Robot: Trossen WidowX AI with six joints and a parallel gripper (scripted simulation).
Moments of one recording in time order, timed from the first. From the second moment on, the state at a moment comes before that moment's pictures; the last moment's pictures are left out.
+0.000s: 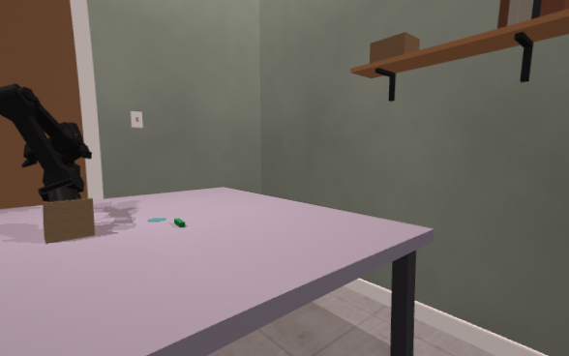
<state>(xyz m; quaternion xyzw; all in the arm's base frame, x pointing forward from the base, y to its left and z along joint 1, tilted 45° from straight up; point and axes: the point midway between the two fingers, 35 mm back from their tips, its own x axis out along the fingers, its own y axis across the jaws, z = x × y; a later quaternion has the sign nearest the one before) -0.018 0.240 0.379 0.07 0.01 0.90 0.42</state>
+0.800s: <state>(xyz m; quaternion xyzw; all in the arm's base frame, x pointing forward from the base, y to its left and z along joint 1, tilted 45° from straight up) 0.006 0.251 0.372 0.06 -0.01 0.88 0.47</state>
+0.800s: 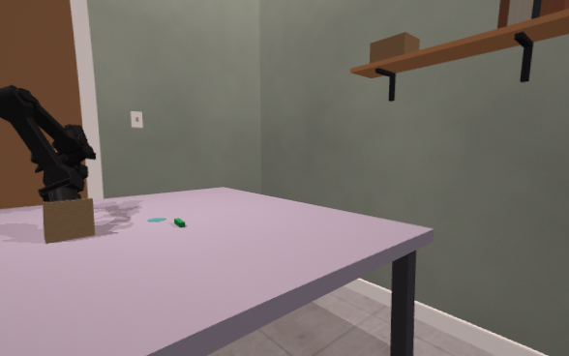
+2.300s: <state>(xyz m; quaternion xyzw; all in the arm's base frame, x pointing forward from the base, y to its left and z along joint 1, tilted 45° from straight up) 0.346 0.048 0.072 -0.27 0.26 0.55 0.75</state>
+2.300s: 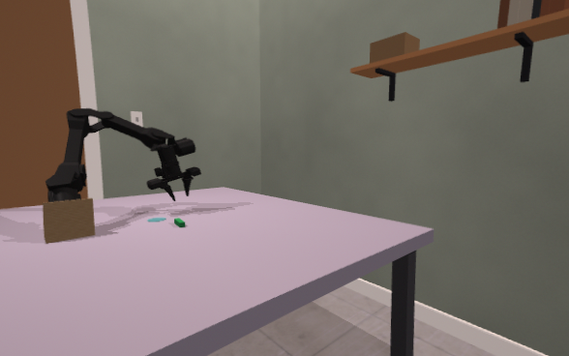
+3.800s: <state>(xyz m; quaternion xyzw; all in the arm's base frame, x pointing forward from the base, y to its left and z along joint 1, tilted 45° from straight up) 0.278 -0.037 -0.067 -0.23 0.31 0.63 0.67</state>
